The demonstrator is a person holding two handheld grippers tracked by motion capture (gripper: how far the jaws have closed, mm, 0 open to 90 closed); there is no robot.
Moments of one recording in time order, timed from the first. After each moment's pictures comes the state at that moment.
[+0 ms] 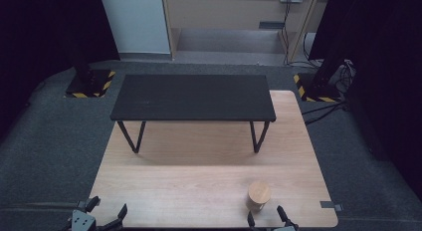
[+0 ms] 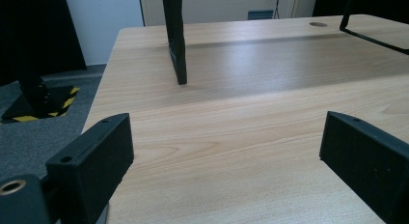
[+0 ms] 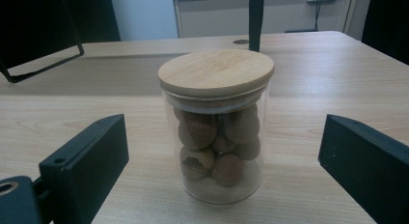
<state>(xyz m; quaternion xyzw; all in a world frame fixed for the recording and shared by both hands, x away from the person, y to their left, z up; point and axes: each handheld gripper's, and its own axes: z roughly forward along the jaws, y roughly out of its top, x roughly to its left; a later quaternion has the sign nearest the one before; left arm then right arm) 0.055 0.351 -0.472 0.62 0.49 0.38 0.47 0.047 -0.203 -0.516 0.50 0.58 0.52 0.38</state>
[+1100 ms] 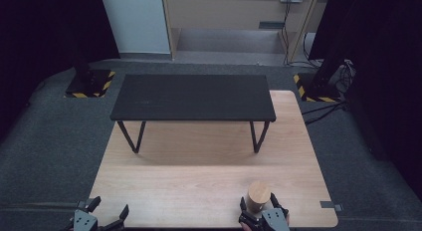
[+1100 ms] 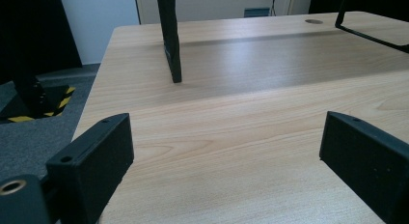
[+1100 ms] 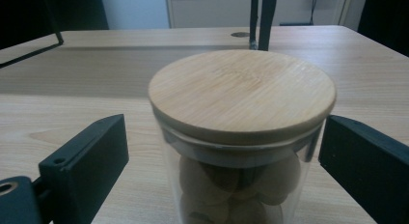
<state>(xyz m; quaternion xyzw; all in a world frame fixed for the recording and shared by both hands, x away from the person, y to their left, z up) 0.056 0.350 -0.471 0.63 0.49 0.37 0.47 0.088 -0.176 -0.513 0.51 0.59 0.49 0.39</state>
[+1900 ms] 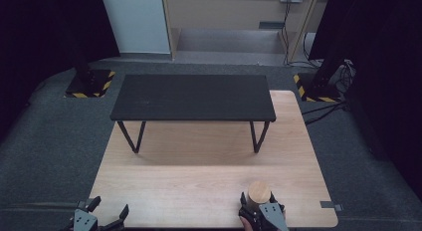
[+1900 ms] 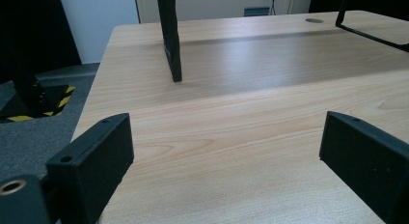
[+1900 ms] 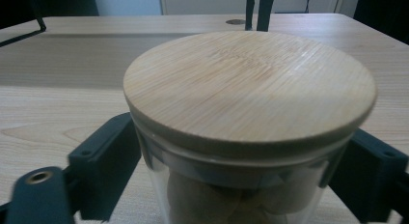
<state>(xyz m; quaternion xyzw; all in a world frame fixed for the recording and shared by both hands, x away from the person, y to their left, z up) 0.057 0.351 -0.471 0.63 0.49 0.37 0.47 0.103 -0.169 -0.512 0.52 0.60 0.47 0.39</state>
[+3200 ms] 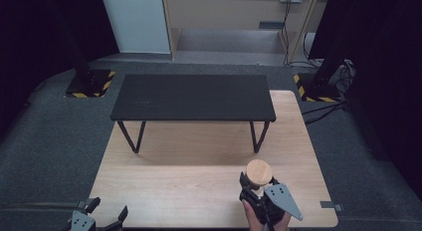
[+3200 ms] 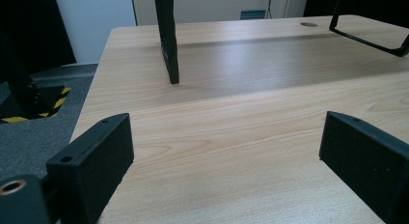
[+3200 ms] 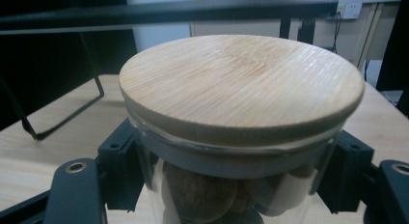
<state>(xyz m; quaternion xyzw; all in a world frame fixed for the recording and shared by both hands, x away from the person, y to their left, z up) 0.053 0.355 -0.469 0.63 0.49 0.37 0.48 0.111 -0.174 -0.399 0.48 0.59 0.52 0.37</state>
